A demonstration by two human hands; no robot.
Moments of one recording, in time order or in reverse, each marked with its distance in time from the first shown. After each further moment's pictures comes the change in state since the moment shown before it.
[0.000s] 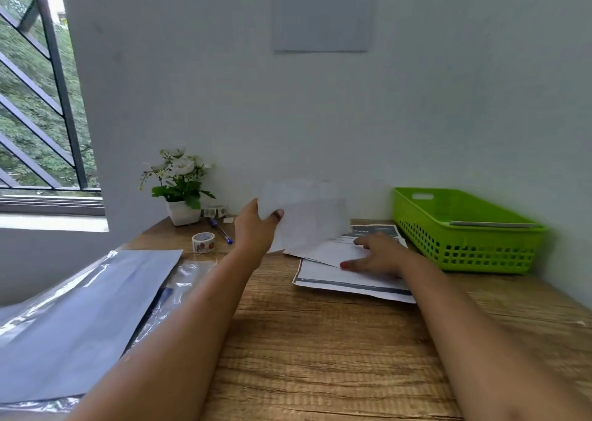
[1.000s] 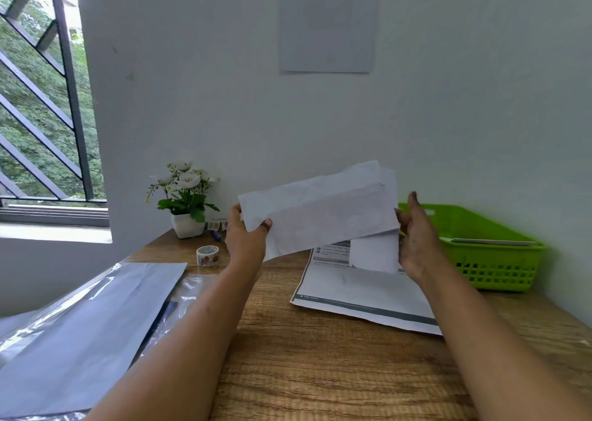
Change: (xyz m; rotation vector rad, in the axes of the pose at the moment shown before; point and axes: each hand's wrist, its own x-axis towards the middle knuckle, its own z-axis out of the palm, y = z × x) left_hand 0.010 -0.009 -0.007 -0.315 0.183 -0.087; right_hand -0.031 -0.016 -0.042 1.665 0.371 0.074
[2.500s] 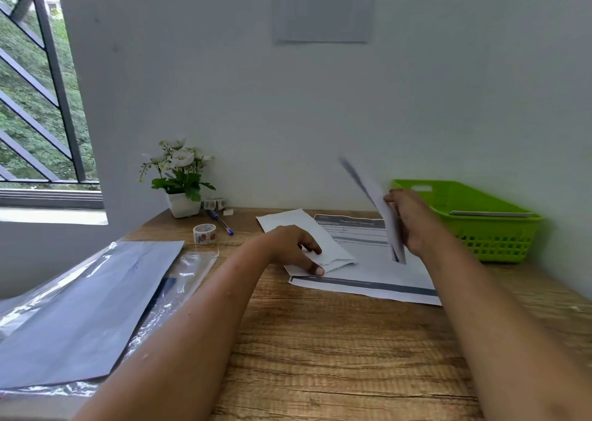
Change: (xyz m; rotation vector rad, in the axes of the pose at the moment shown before) left_hand -0.022 0.004 0.018 1.122 -1.058 0.124; right_hand 0.011 0.006 -0.008 -0.318 0.073 -0.029
